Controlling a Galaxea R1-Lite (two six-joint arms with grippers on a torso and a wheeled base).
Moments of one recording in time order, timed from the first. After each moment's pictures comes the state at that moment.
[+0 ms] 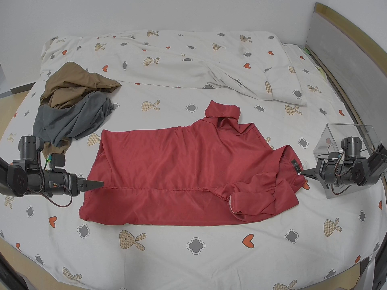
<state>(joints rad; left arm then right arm) 0.18 1.81 -0.77 -0.30 -0.69 0.13 -0.16 2.09 -0.90 -0.48 0.63 0.50</state>
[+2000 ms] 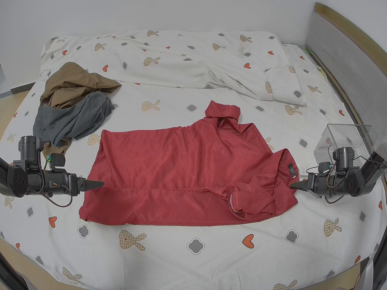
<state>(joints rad) 0.18 1.81 -0.76 -0.31 -0.69 0.13 -0.09 2.12 -0.80 -0.55 0.63 0.32</state>
